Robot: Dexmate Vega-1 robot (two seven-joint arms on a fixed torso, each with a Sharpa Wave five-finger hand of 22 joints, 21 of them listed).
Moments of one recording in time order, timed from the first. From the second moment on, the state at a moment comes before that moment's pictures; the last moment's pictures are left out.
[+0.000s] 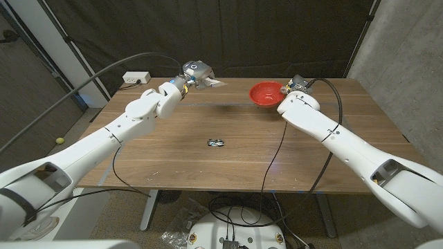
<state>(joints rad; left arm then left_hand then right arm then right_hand) 0.52 0.80 0.71 -1.76 0.86 0.10 0.03 1.36 0.14 0.13 -0.05 0.22 1.13 -0.06 0.25 0.19 1.19 -0.16 0.20 0.32 0.94 -0.13 0.25 0.55 0.26 -0.04 1.03 0.19 -0.48 -0.55 -0.77 -1.83 0.03 -1.19 -0.52 1.21 0.12 0.19 -0.13 0.21 1.16 0.05 0.19 0.36 1.33 -0.09 0.64 0.67 1.22 -0.17 0.68 1.10 0.52 -0.05 1.29 0.18</state>
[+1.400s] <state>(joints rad) 0.42 0.78 0.83 -1.71 1.10 0.05 -0.31 1.00 -0.01 -0.17 0.13 0.35 0.15 -0.13 0.18 0.20 0.19 -0.10 0.17 0.20 0.13 -0.04 0.18 0.32 -0.07 0.08 0.87 0.18 -0.15 -0.65 -1.18 -1.74 0.05 -1.35 -0.14 1.19 0.15 0.17 -0.13 0.20 1.01 0.00 0.18 0.35 1.21 -0.08 0.51 0.57 1.18 -0.21 0.55 0.87 0.41 -0.05 1.30 0.19</state>
